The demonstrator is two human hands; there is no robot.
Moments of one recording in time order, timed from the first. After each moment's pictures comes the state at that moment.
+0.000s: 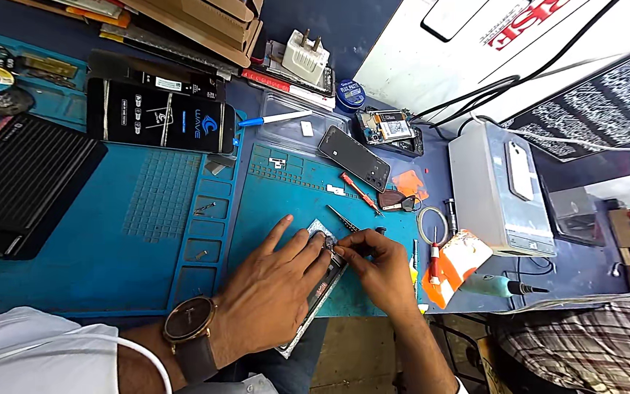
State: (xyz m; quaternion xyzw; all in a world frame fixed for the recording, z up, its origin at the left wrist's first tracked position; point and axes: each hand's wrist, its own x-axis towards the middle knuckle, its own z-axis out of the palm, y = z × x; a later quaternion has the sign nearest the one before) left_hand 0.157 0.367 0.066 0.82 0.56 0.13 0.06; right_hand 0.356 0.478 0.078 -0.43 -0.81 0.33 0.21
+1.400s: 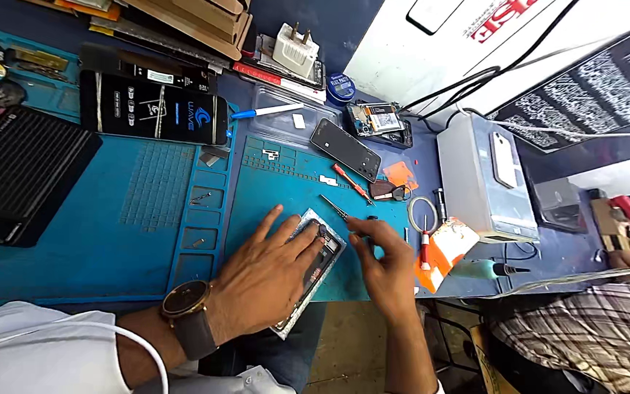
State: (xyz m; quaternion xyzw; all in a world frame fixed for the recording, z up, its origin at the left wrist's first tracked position) left_hand 0.157 0.363 0.064 0.81 0.56 0.14 0.08; right_hand 0.370 0.458 0.085 -0.42 -0.84 0.23 0.27
